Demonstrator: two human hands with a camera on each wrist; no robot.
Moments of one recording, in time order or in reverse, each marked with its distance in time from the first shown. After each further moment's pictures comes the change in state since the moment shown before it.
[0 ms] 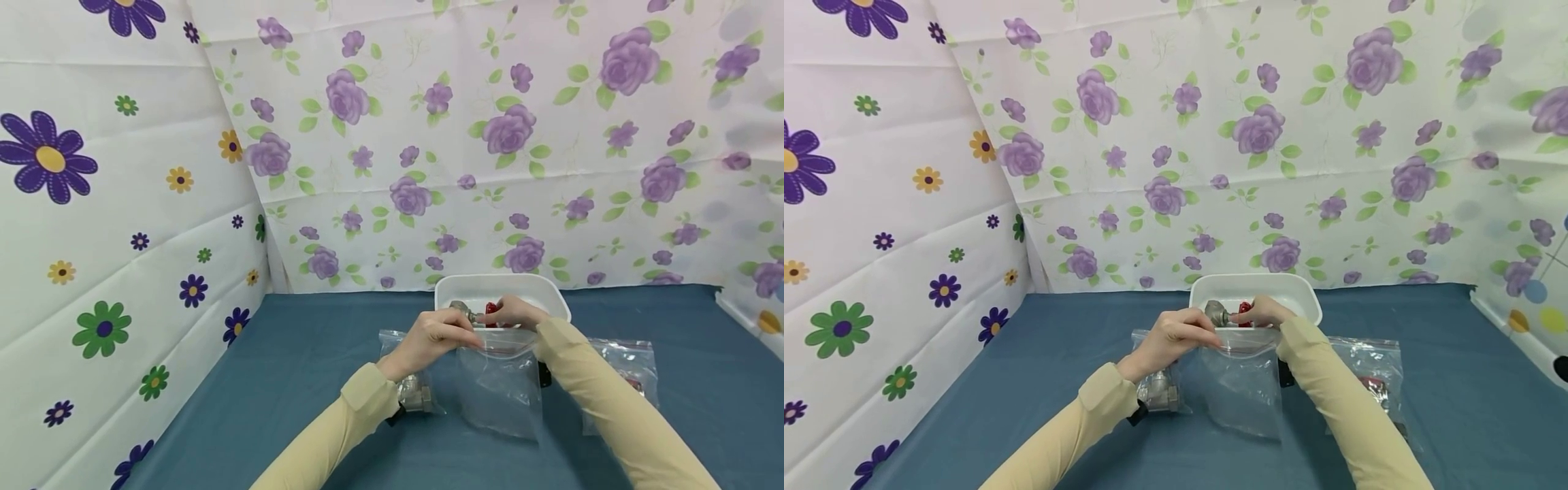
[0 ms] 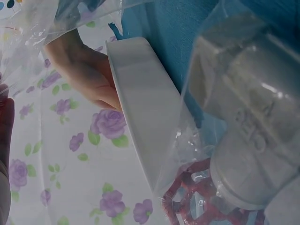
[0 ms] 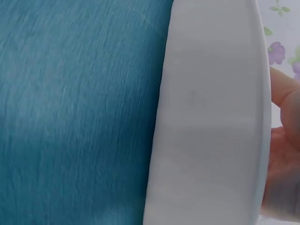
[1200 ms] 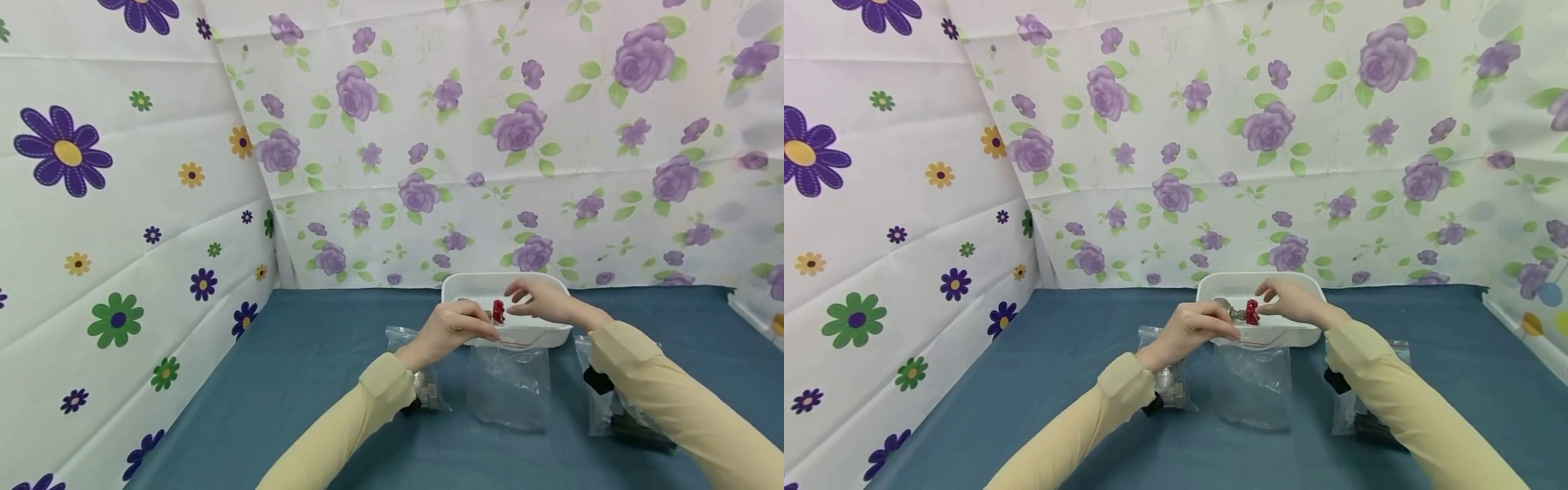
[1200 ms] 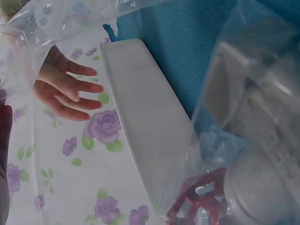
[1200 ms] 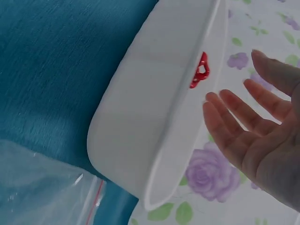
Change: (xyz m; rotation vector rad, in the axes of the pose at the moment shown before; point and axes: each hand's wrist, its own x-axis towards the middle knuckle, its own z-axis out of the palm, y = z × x) left_hand -0.007 -0.033 0.017 0.028 -0.008 -0.050; right_hand -0.051 -0.014 -0.039 -0.281 0.042 -0.488
